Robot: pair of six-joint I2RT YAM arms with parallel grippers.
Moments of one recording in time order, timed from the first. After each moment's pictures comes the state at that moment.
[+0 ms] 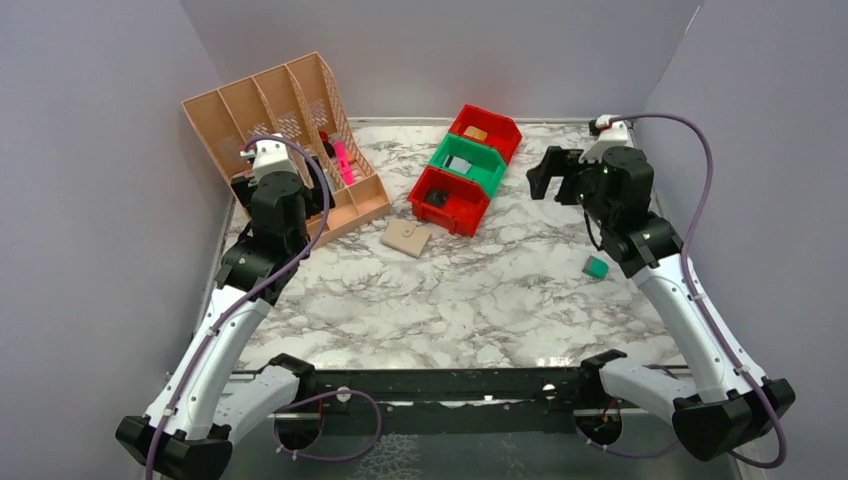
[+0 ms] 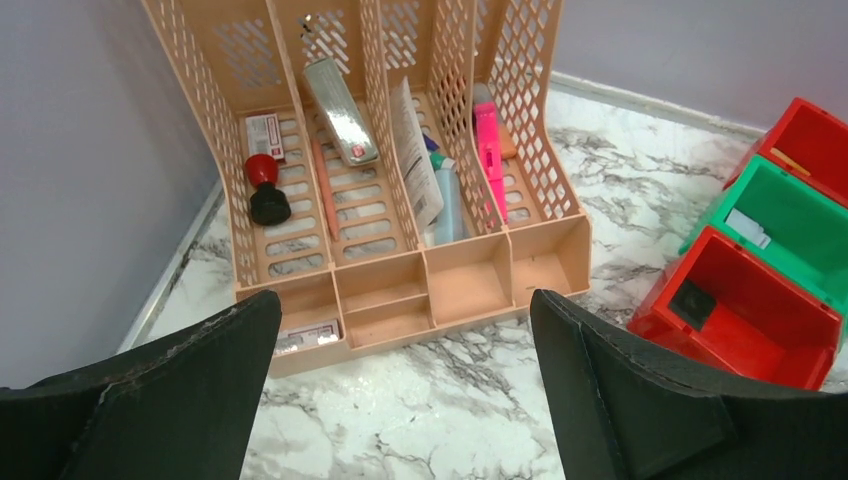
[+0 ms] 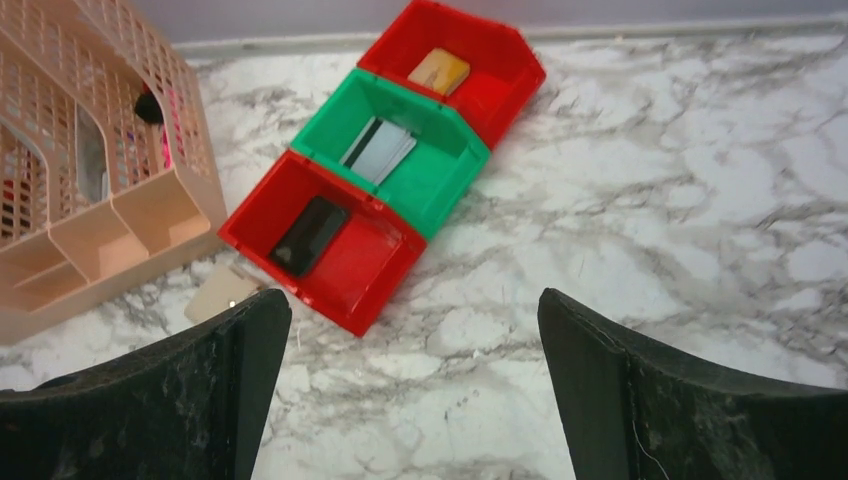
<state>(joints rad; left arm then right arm) -0.37 0.92 1.09 -0.46 -0.59 -0.25 0.33 1.07 1.18 -0.38 0.12 0.21</state>
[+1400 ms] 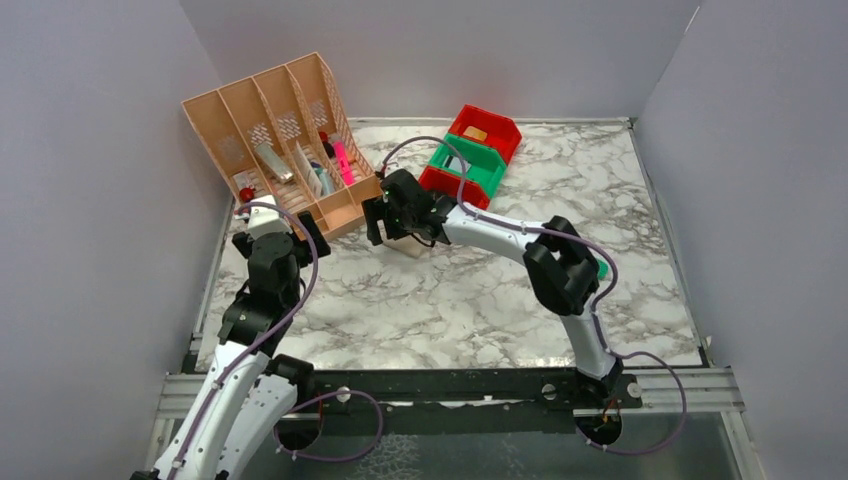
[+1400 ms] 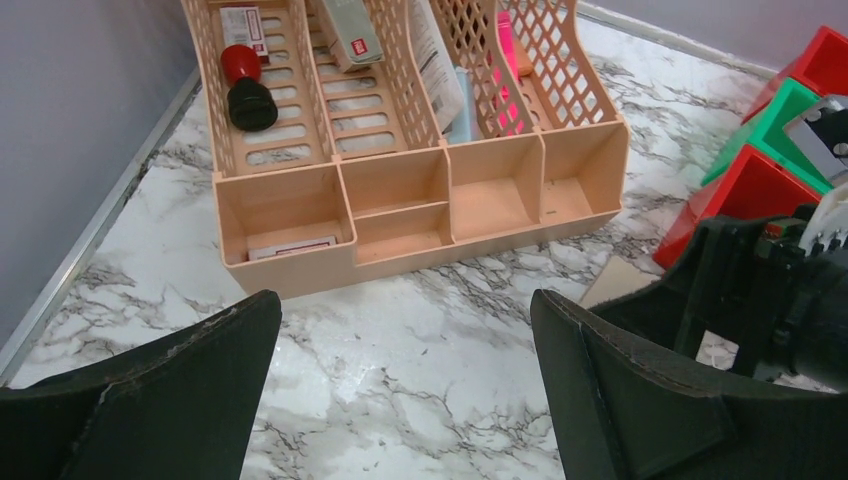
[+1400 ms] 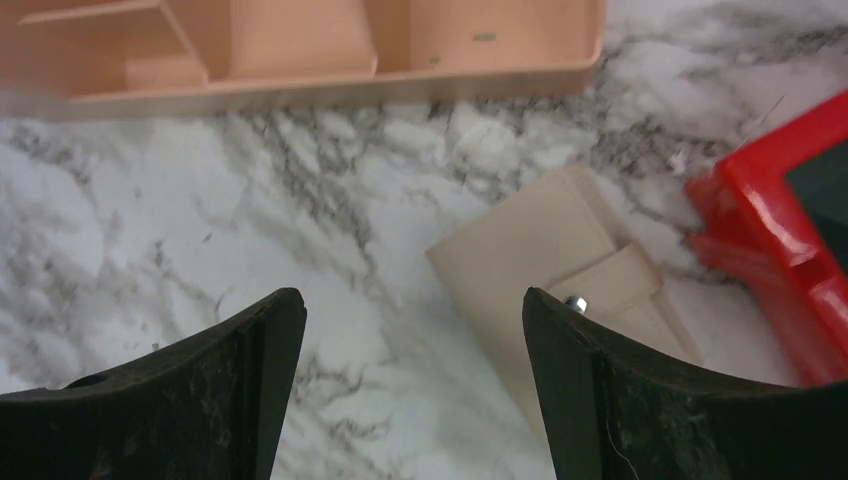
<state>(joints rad) -0.33 0.58 0.64 -0.36 -0.50 -0.32 0.88 2.09 1.61 -0.23 0.03 0.39</state>
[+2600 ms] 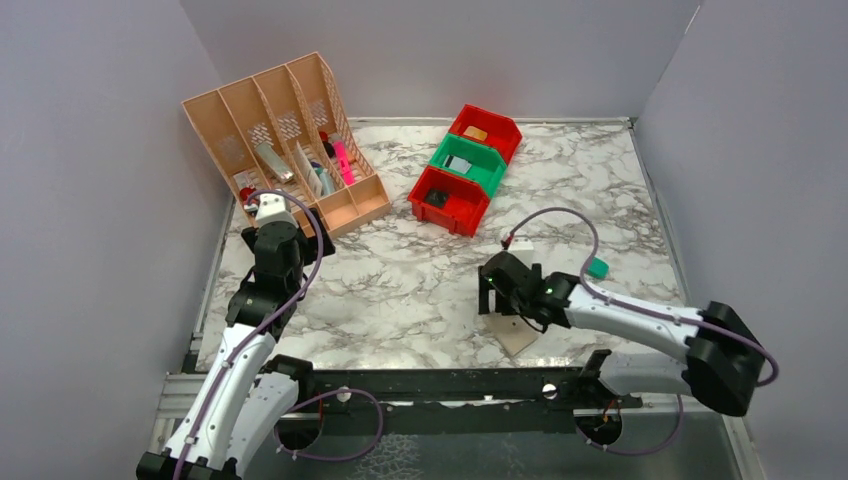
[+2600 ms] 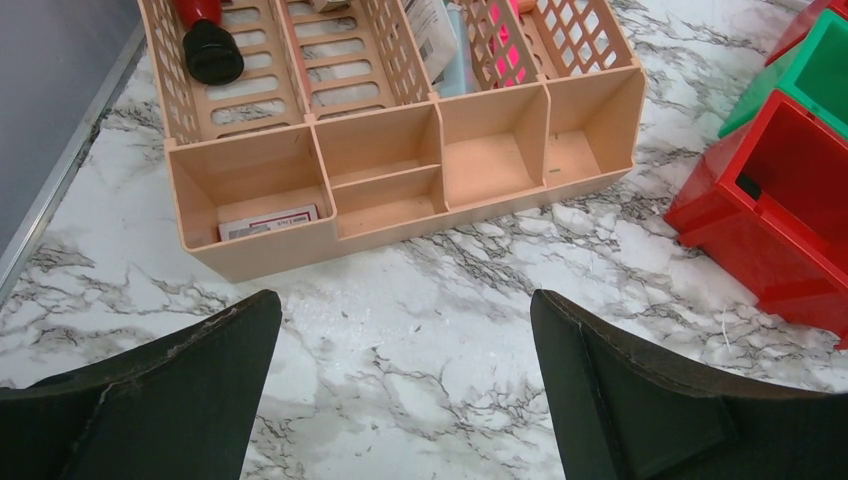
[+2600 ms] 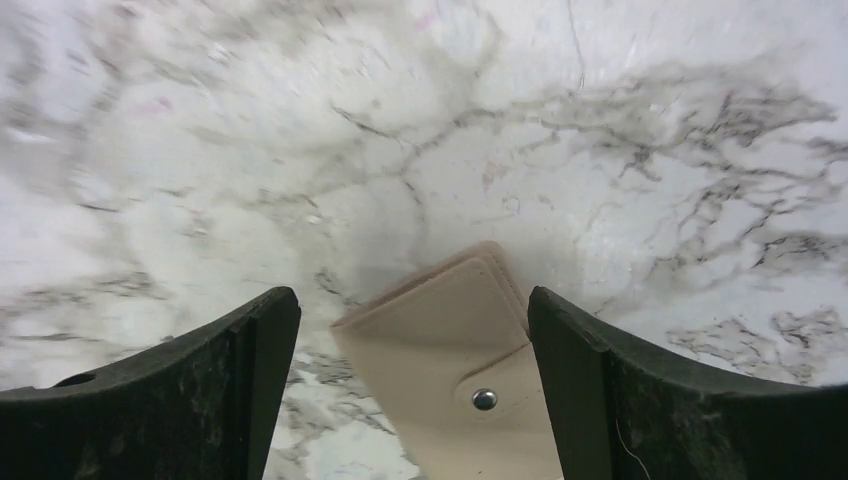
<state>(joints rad) -0.23 0.69 0.64 -0.35 -0.36 -0.34 0.92 1.29 0.65 -0.48 0.38 0.76</state>
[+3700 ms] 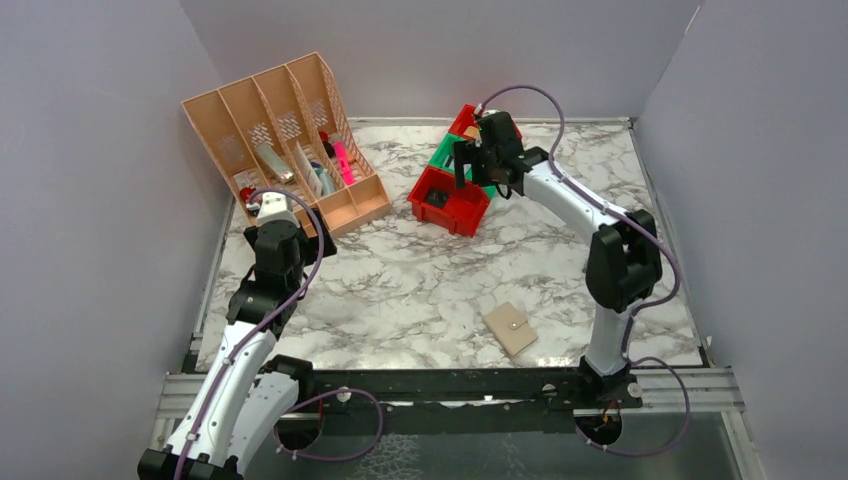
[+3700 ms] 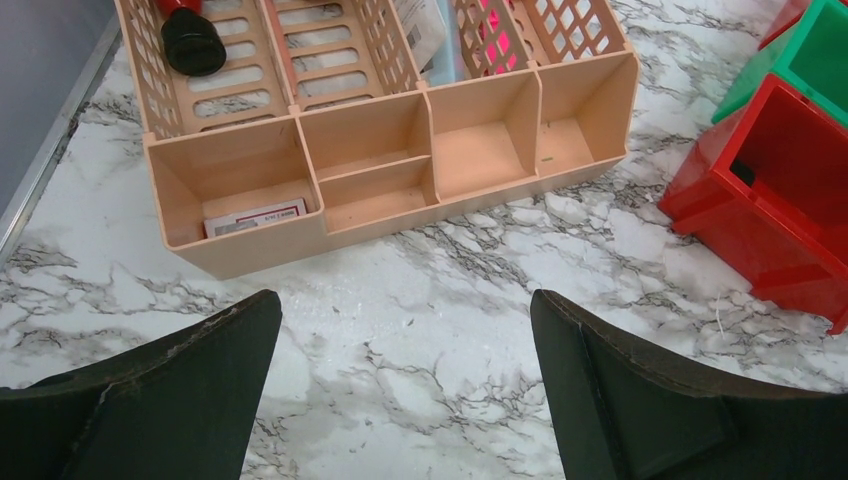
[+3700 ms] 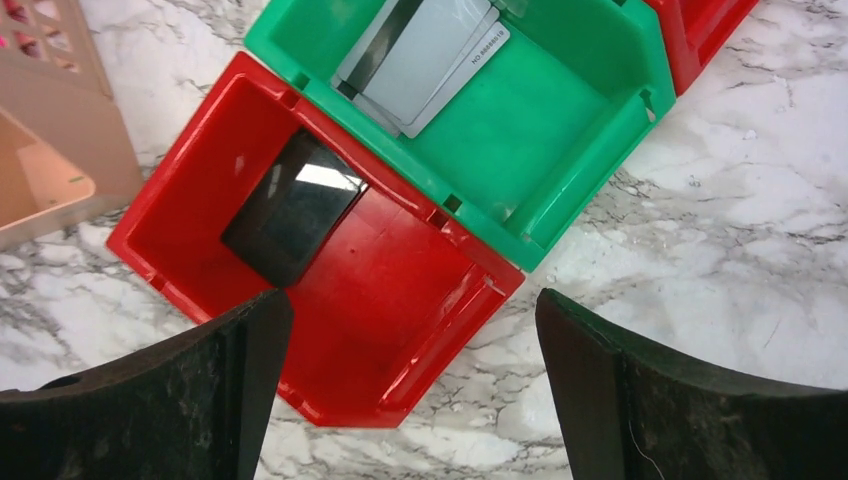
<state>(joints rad) -0.22 0.71 0.64 -0.35 -0.32 -0.34 0.49 1.87 1.60 -0.44 0.13 0.23</state>
